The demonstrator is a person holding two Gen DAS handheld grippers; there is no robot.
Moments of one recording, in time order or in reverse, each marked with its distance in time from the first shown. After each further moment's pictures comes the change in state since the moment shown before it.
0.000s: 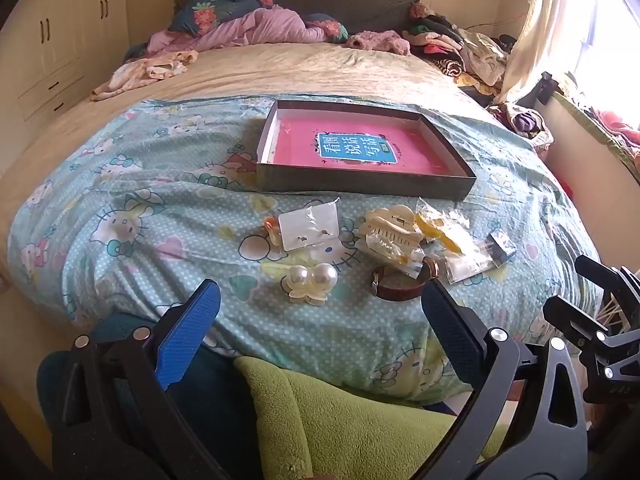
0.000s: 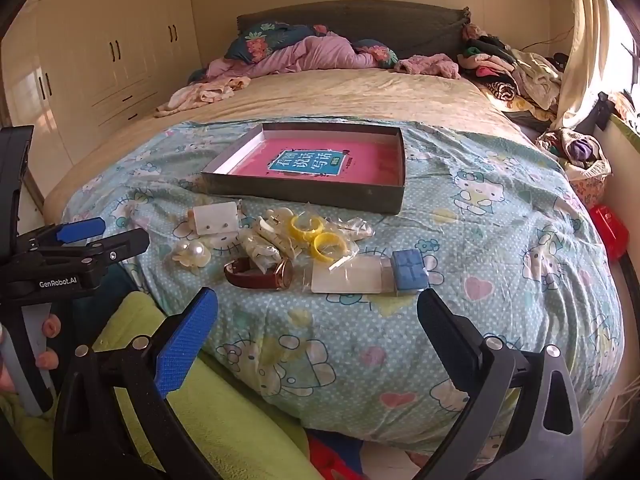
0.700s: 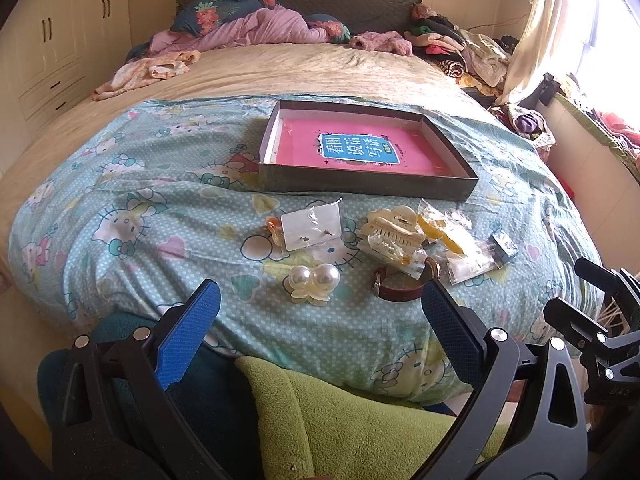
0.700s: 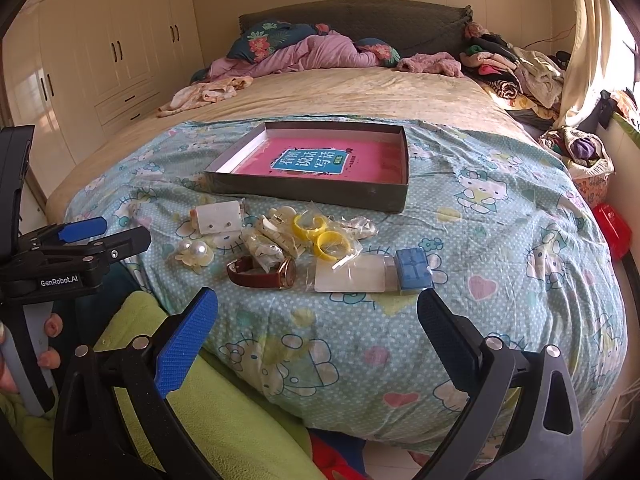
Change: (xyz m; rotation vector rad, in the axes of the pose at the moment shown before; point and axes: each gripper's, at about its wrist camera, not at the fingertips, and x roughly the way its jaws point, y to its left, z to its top) left arm -0.005 0.001 0.004 -0.001 0.000 0.002; right arm 0.002 0.001 -0.001 -0.001 0.003 0.009
